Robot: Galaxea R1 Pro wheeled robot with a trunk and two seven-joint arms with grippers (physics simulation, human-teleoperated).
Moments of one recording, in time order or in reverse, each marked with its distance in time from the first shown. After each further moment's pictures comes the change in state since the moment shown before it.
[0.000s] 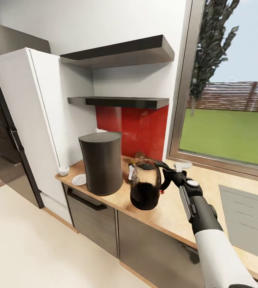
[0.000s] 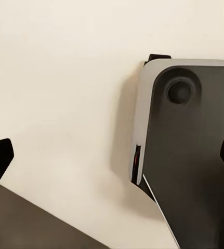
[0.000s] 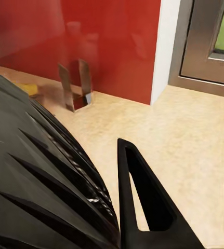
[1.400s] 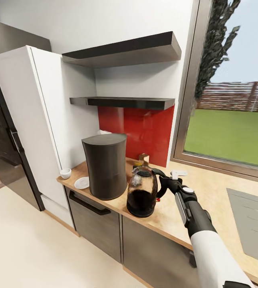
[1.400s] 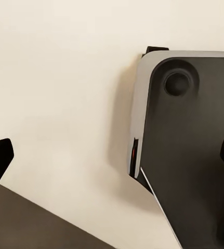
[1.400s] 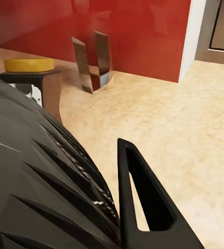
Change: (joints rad) left arm 0.003 -0.006 -0.006 0.002 -0.005 0.017 0.001; right arm 0.002 0.026 -0.037 0.145 -0.001 -0.085 0.001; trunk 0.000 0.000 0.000
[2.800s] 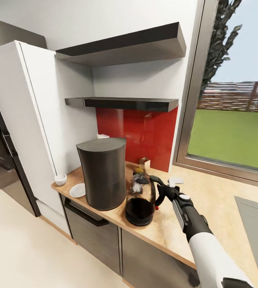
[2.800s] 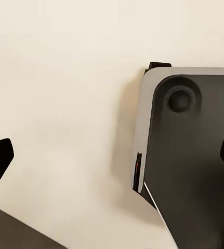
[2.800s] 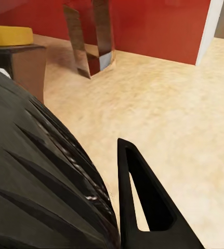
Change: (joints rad) left arm -0.009 0.000 0.003 -0.018 0.001 -0.018 0.002; right arm 0.000 -0.003 0.000 0.150 0.002 -0.073 -0.008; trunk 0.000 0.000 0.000
